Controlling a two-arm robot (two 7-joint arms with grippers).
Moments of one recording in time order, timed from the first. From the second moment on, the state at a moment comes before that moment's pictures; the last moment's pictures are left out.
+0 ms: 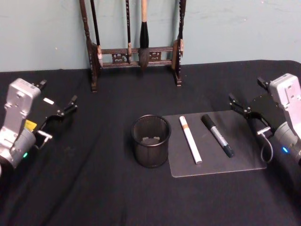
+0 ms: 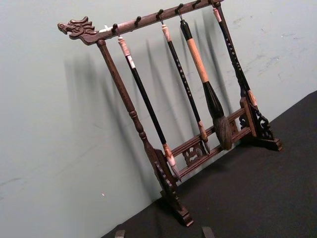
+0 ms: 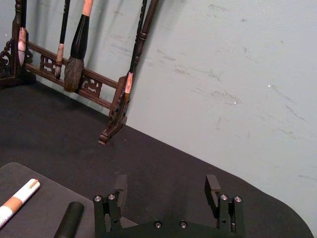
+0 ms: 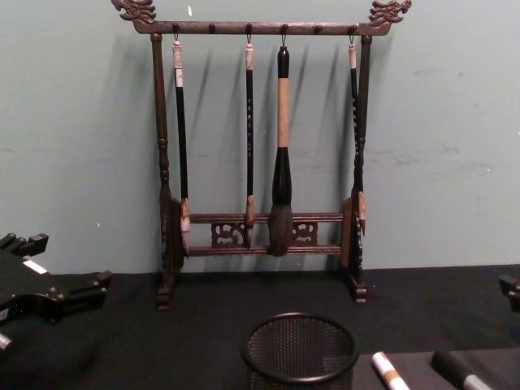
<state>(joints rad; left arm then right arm) -0.20 0.60 0.45 -1.41 -0.25 -0.12 0.03 0.20 0.60 -0.45 -1.41 0.25 -0.12 -0.03</state>
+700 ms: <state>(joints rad) -0.20 0.60 0.45 -1.41 -0.25 -0.12 0.03 0.20 0.62 -0.40 -1.49 0.38 0.08 0.14</state>
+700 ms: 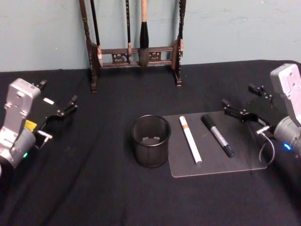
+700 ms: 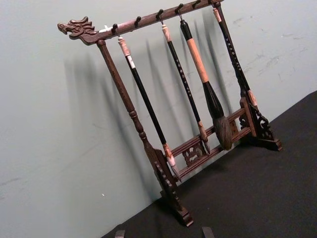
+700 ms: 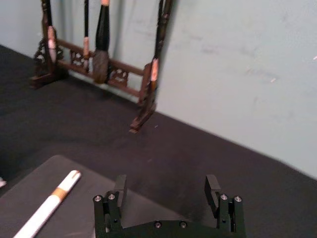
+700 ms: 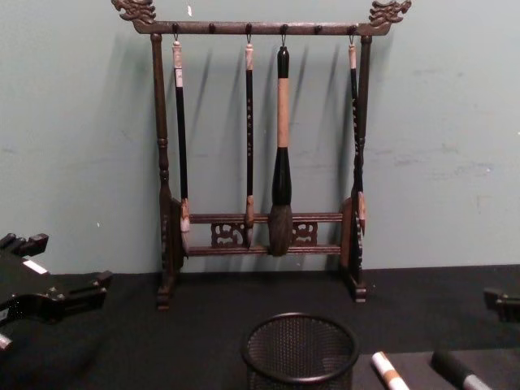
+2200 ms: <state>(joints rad) -0.20 0.60 0.45 -1.41 -0.25 -0.12 0.03 0.29 0.51 -0.44 -1.38 0.32 0.35 0.31</state>
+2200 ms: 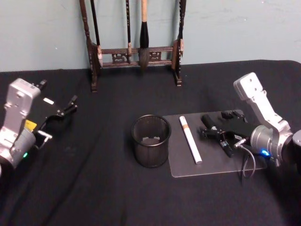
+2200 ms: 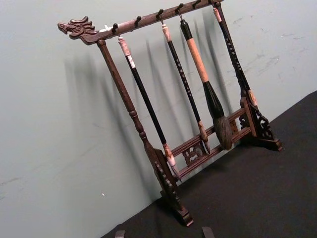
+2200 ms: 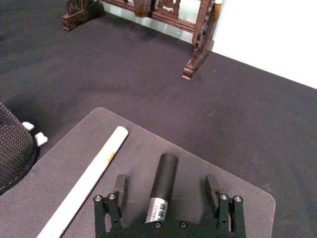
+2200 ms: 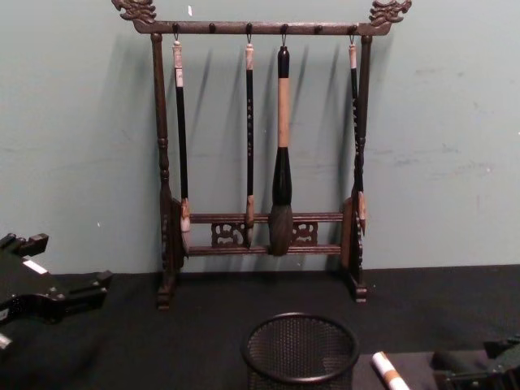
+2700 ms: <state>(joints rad) -0.20 0.60 0.45 -1.41 -0.25 -0.12 0.03 0.27 0.49 -0.41 -1.37 0.30 0.36 0.34</state>
